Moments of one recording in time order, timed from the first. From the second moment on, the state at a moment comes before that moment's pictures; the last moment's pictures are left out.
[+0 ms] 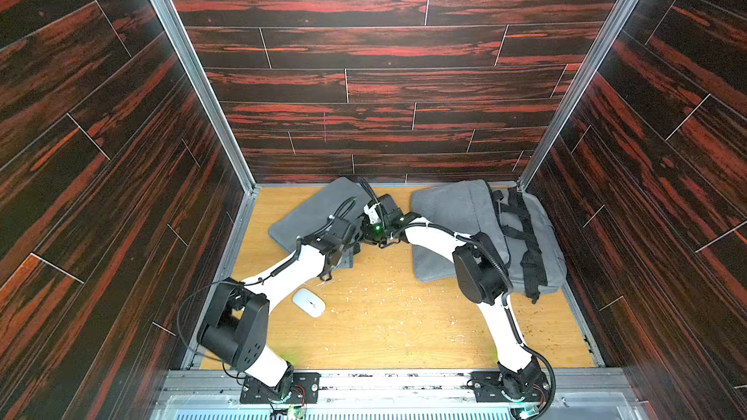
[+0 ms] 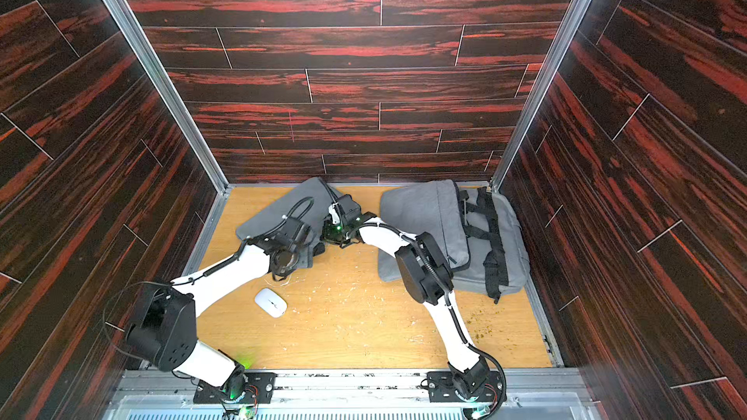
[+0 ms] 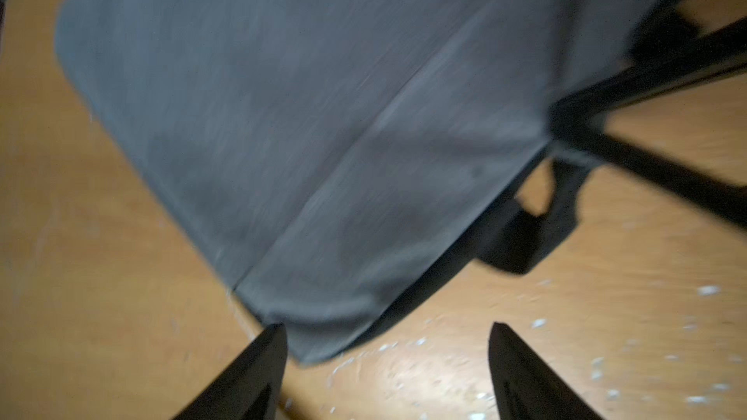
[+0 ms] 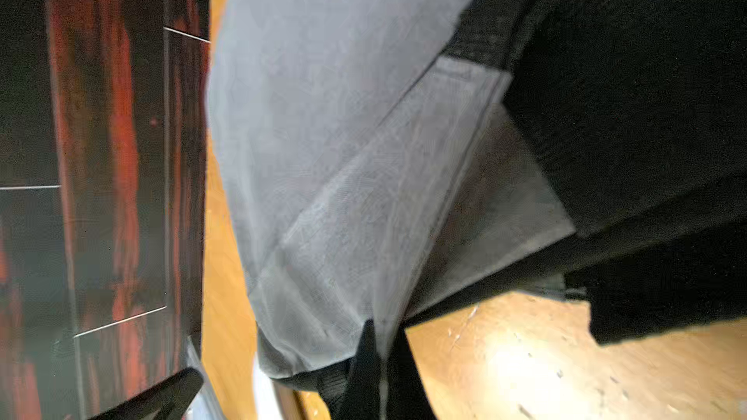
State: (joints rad) left arm -0.48 1.59 1.10 -0.62 -0.32 -0.43; right arm 0.70 2.31 1.85 -0.36 -0.42 0.71
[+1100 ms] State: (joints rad) left arm -0.53 1.78 1.22 -0.68 -0.34 -0.33; right arm 0.53 2.28 1.88 -0.41 -0.72 0.72
